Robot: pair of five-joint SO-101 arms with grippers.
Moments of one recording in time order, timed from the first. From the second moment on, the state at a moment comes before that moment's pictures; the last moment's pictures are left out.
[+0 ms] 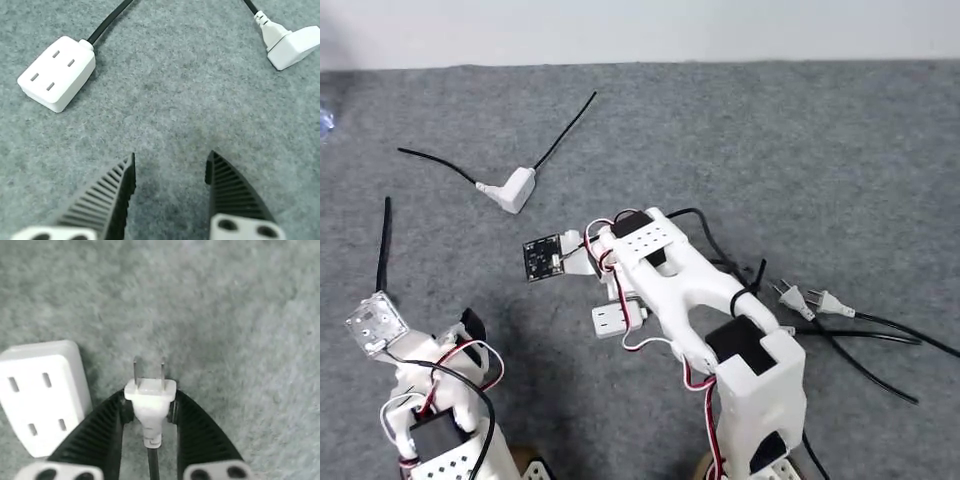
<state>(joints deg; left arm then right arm) -30.9 -103.6 96.9 67.8 19.9 -33.8 21.5 9.5 53.7 66.6</state>
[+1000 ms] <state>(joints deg) 10.6 -103.6 96.9 34.9 50.2 -40.3 -14.7 14.0 68.7 41.6</state>
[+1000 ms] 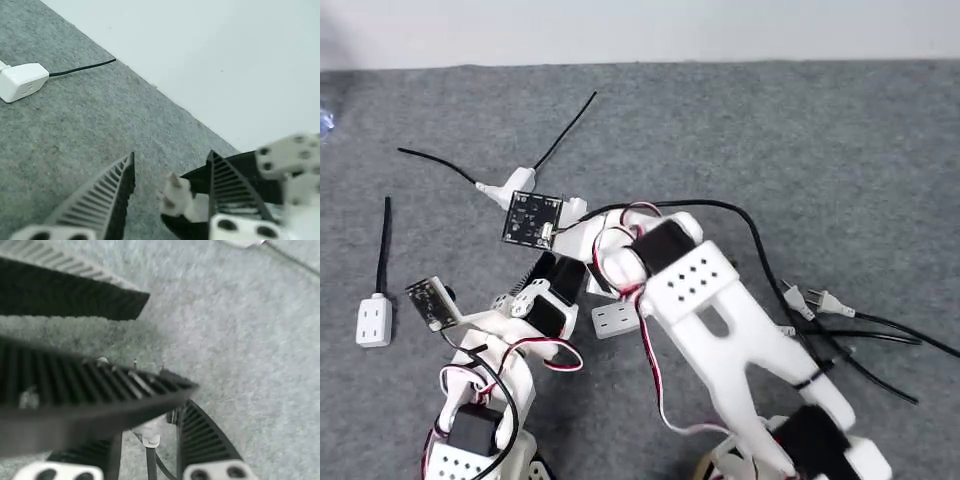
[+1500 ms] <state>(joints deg) 10.5 -103.6 96.7 35.1 50.3 -44.2 -28.6 14.2 74.9 41.1</state>
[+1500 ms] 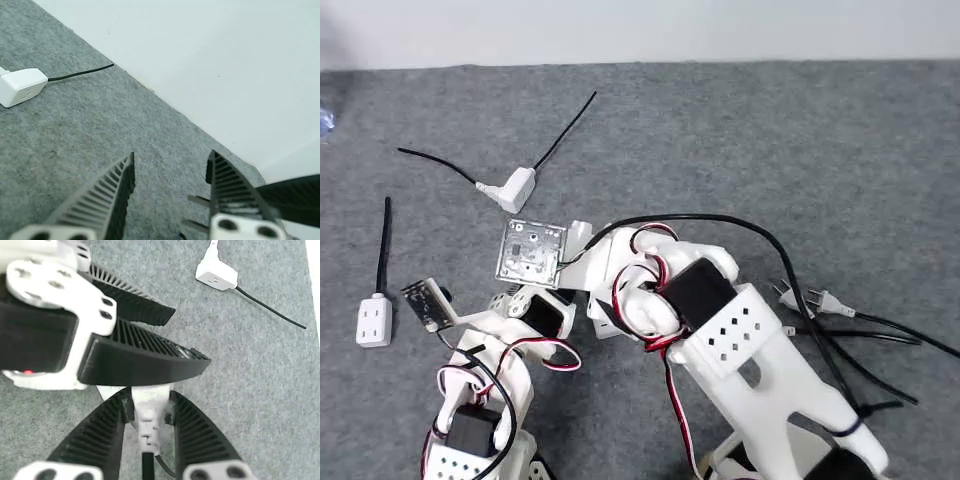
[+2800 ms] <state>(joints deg) 2.7 -103.6 96.9 35.6 49.8 -44.5 -35.4 17.6 73.1 41.0</state>
